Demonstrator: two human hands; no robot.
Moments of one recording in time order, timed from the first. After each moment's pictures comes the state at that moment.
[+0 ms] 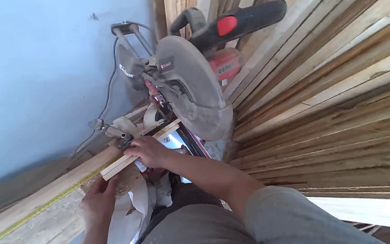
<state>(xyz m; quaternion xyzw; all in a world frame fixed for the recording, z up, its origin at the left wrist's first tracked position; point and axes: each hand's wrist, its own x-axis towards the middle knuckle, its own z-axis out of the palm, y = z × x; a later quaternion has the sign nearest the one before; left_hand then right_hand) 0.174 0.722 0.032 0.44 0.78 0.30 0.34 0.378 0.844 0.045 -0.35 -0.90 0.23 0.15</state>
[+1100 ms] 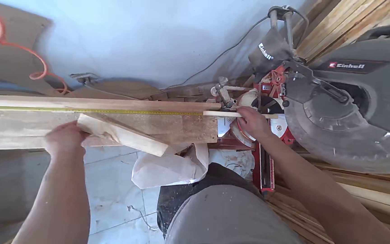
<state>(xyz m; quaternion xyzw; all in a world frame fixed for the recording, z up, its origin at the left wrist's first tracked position) -0.104 0.593 0.074 -0.01 0.86 0.45 0.24 0.408 0.880 0.067 -0.37 -0.92 0.13 0.08</state>
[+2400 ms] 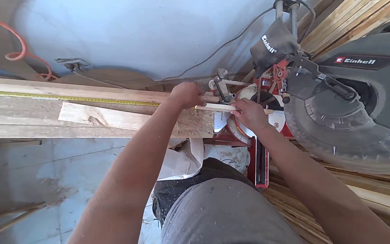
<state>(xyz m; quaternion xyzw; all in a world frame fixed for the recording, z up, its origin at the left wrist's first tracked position) 0.096 0.837 0.100 0.62 0.69 0.00 0.38 0.384 0.889 0.083 -0.39 -0.91 0.12 0.01</state>
